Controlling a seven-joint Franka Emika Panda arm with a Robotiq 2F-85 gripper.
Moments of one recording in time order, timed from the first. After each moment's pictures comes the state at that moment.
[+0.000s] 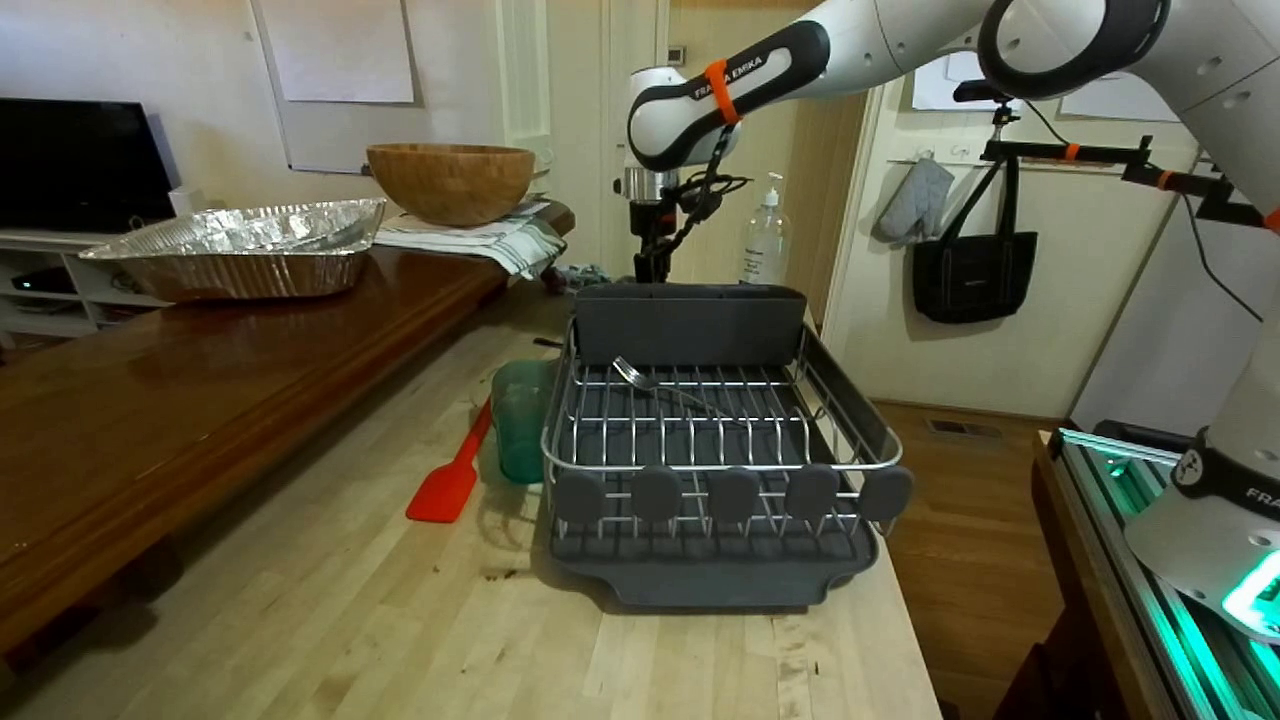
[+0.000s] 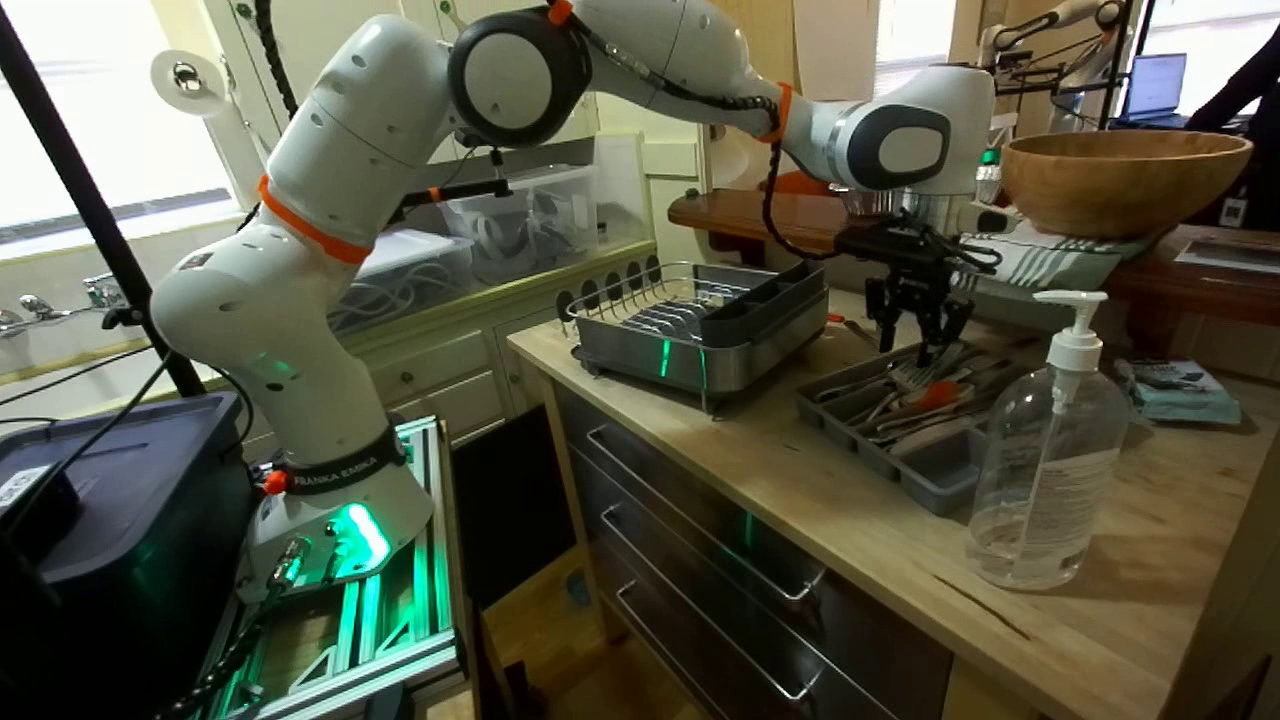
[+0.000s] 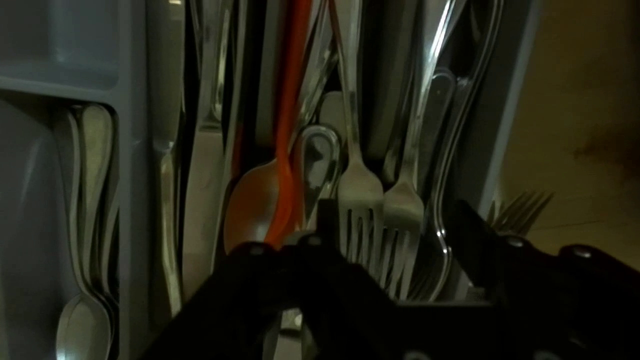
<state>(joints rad) -0.22 0.81 -0.02 -1.22 -0.01 1.96 -0.38</state>
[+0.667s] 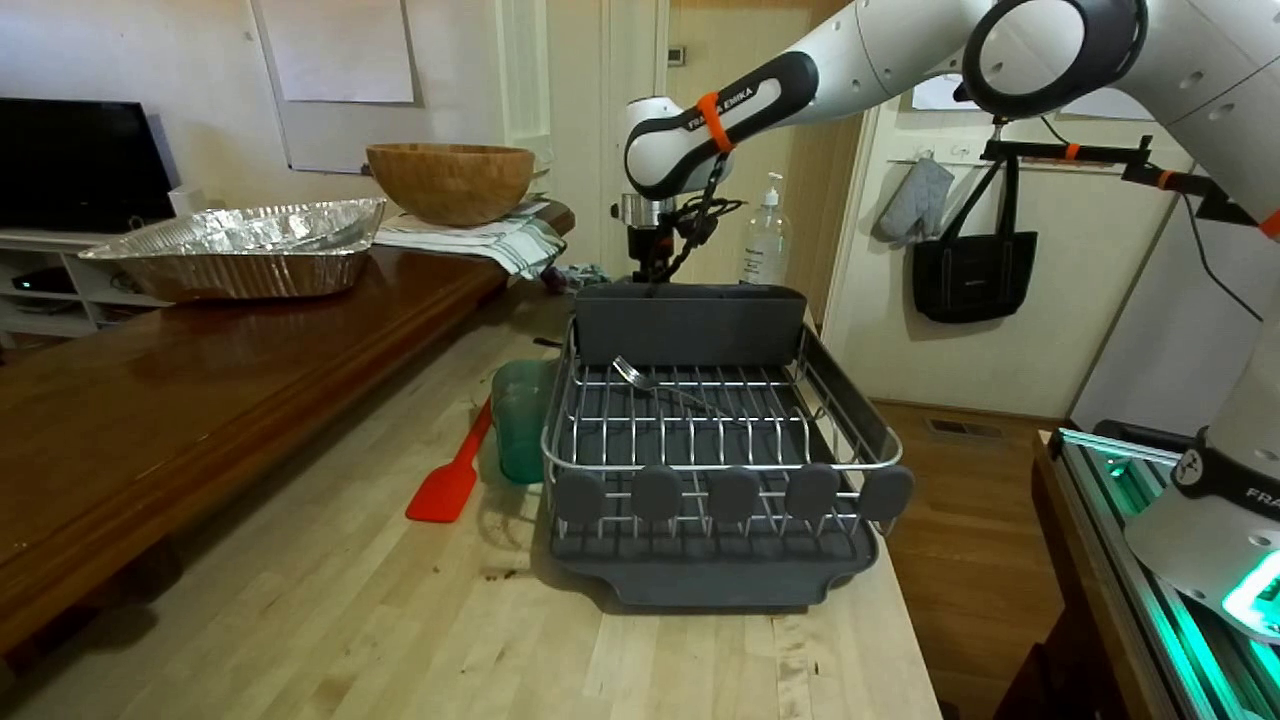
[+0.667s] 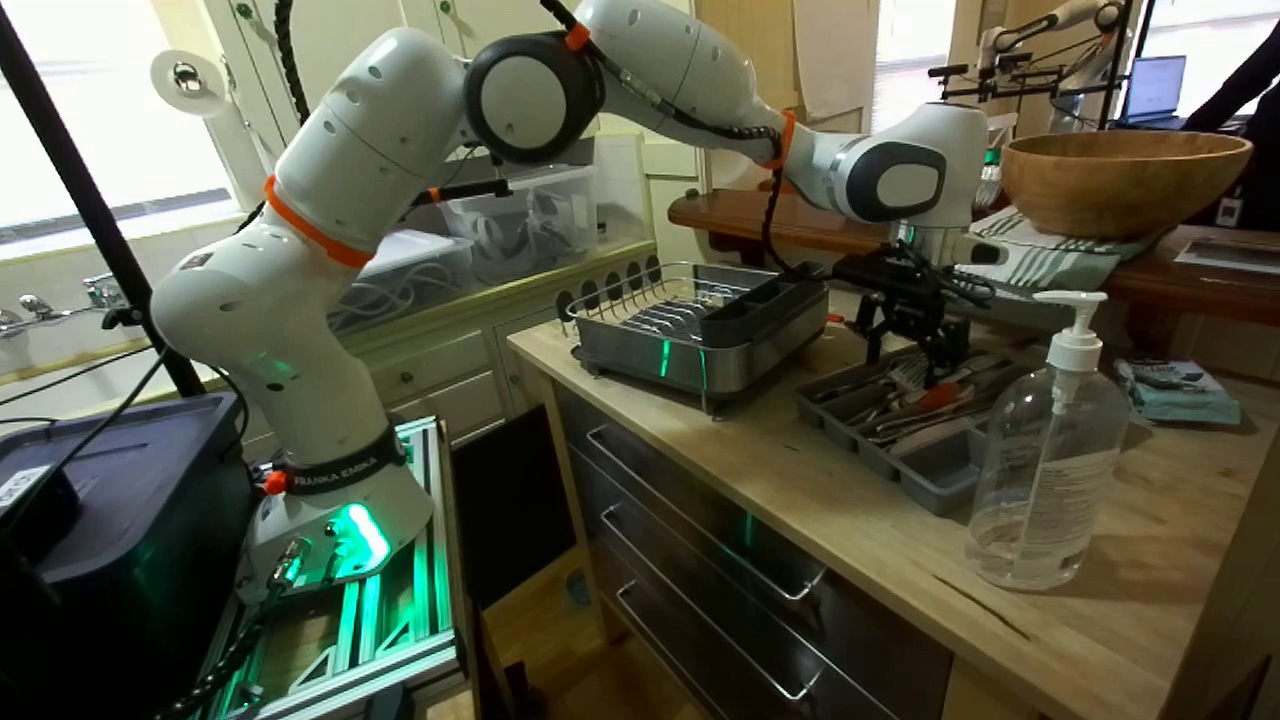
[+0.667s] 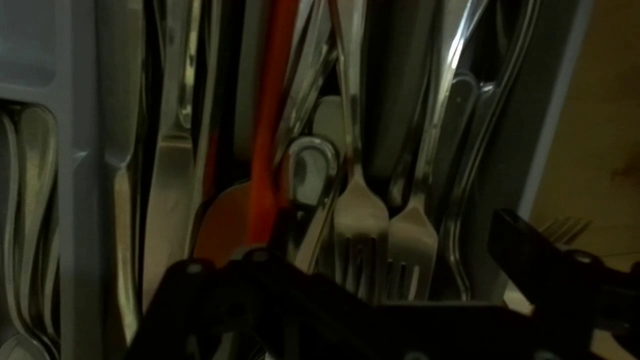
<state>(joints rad) -0.22 0.86 -0.01 -1.22 -0.01 2.00 -0.40</state>
